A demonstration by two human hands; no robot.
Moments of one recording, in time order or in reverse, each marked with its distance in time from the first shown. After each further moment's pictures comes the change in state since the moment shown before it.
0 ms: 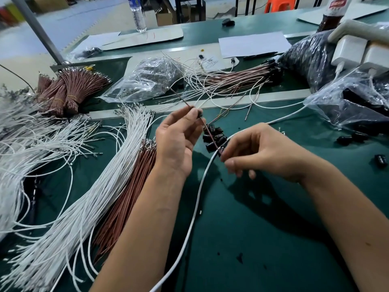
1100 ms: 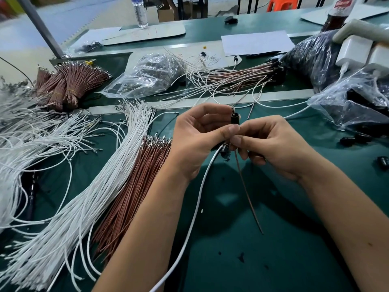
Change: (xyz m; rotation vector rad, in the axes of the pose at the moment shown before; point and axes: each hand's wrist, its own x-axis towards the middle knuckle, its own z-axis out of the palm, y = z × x) left_hand -0.013 -0.009 0.005 0.342 -0.449 0.240; right_hand 0.003 0.001 0.004 0.197 0.207 -0.113
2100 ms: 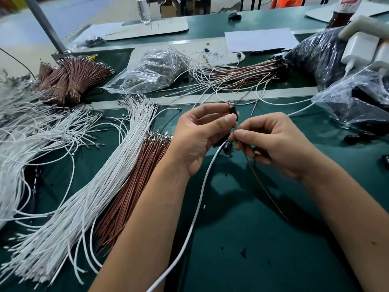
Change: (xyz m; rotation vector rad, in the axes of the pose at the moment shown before) left_hand 0.001 0.004 -0.004 -0.206 0.053 -0.236; right_hand -0.001 0.001 0.003 -0.009 -0.007 0.005
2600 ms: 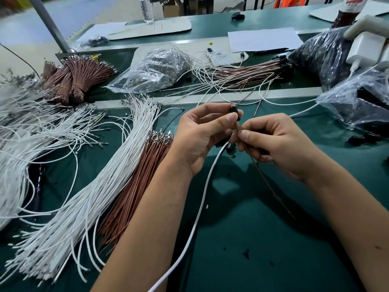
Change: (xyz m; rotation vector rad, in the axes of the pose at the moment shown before) left_hand 0.000 0.001 -0.002 0.014 -0.008 0.017; right_hand 0.001 0.001 0.000 -0.013 -0.058 -0.023
